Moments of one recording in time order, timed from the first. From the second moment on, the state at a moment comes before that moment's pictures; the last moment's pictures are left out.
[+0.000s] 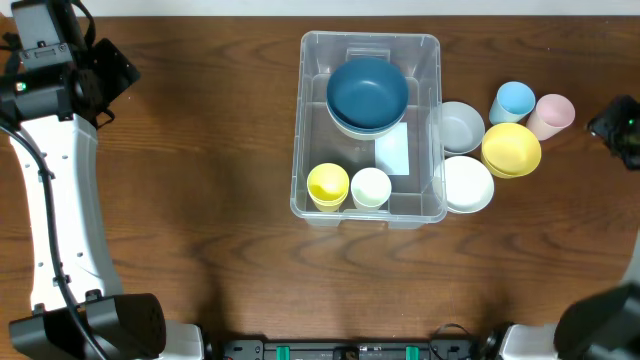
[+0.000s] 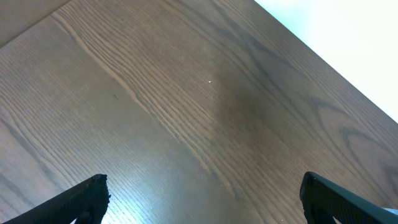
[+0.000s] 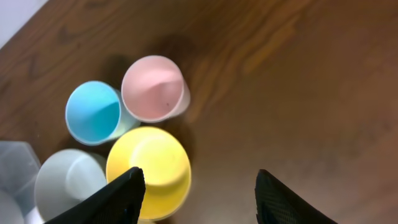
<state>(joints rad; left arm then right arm) 0.23 1.63 1.77 -1.05 -0.22 -0.48 -0.47 1.61 1.47 -0.87 -0.03 0.34</state>
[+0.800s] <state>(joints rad) 0.23 1.63 1.77 -1.05 -0.22 -0.48 -0.43 1.99 1.47 -0.62 -0.08 0.38</state>
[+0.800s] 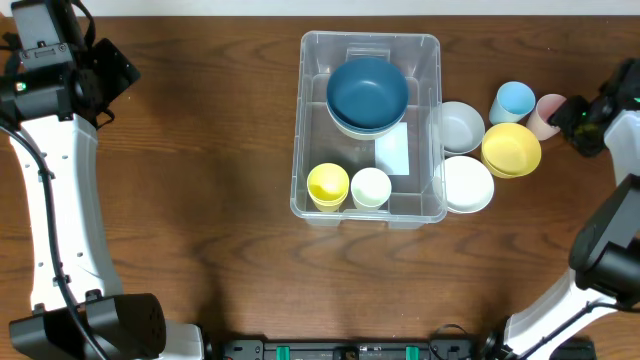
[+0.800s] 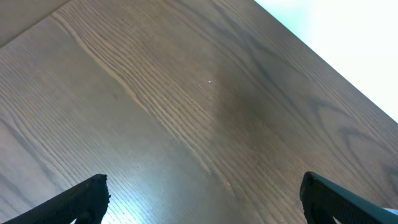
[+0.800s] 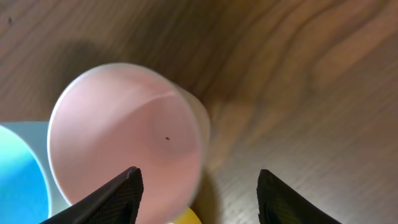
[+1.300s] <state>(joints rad) 0.23 1.63 1.77 -1.05 -0.22 -0.48 -0.42 2.02 1.47 -0.61 -0.08 0.39</state>
